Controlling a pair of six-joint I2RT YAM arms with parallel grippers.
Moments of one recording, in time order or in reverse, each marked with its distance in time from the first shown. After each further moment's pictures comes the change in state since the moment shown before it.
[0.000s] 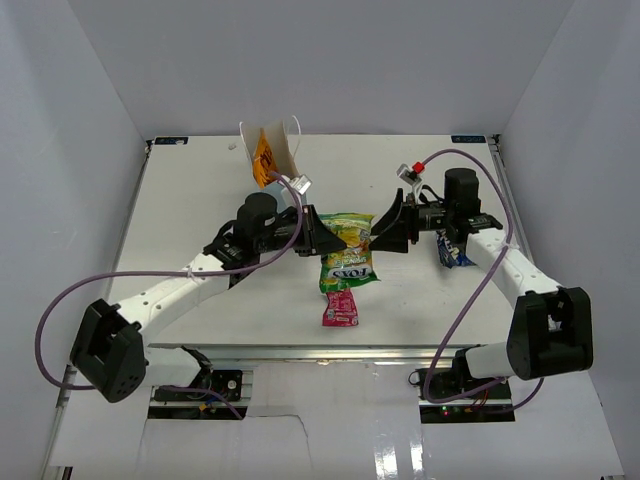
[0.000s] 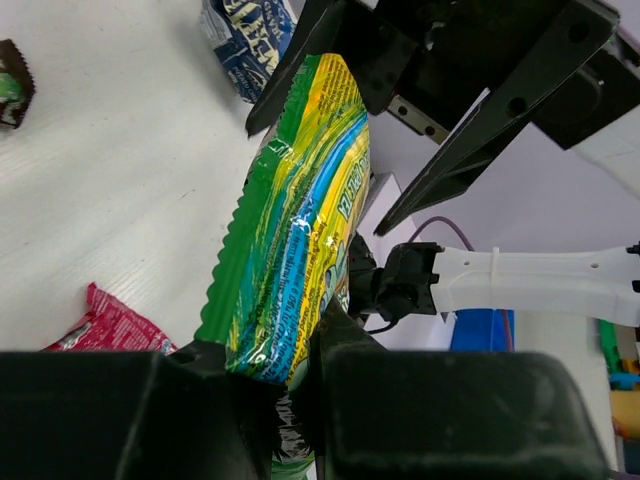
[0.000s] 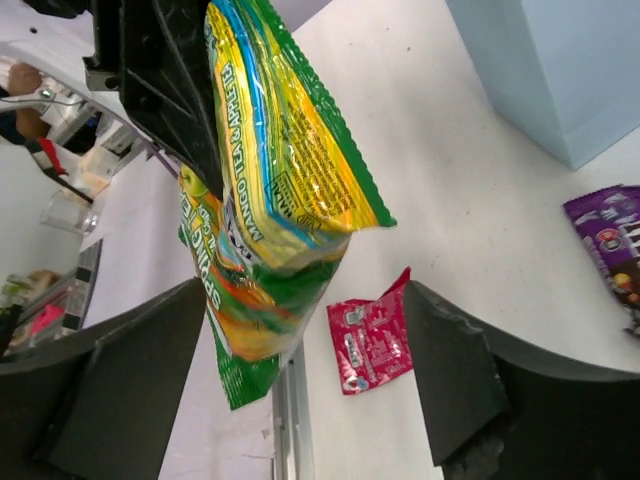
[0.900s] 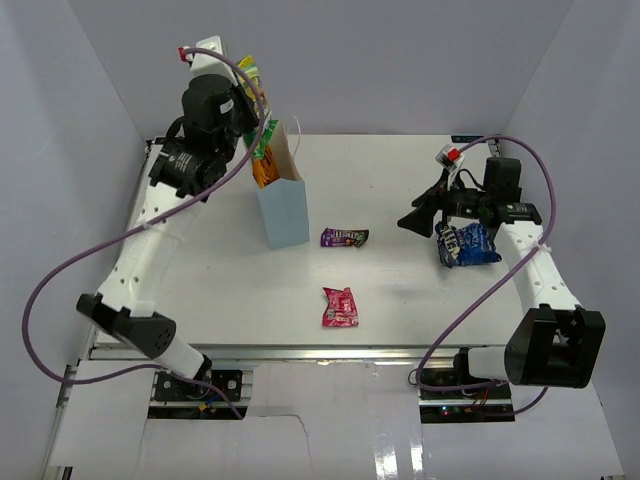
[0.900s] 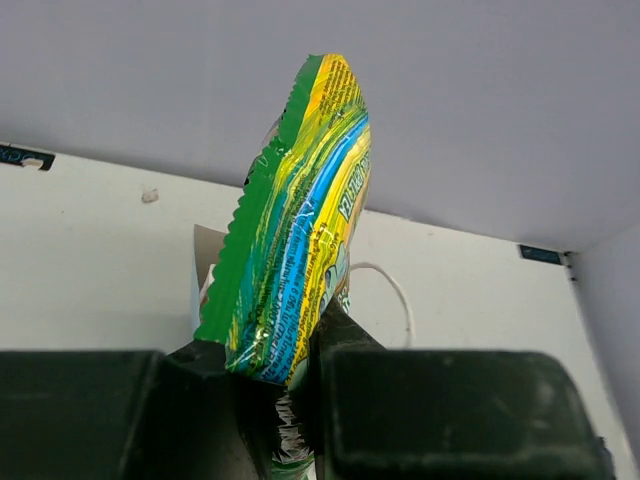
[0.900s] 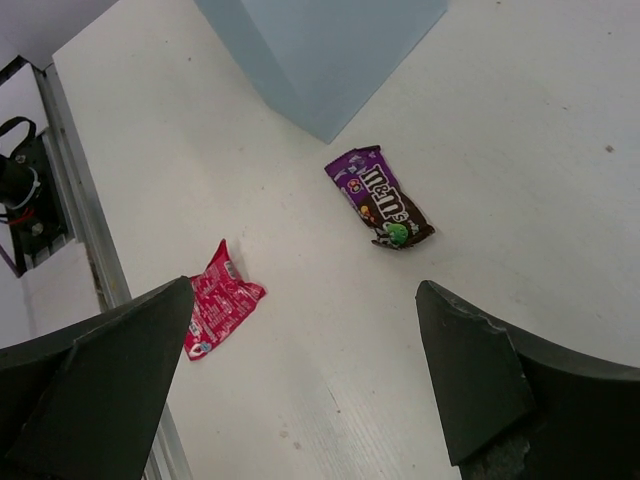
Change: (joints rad) left arm 0.183 0.208 1.062 -0.713 -0.967 0.442; right arm -0.207 -0.056 0.192 -0.420 0.264 -0.441
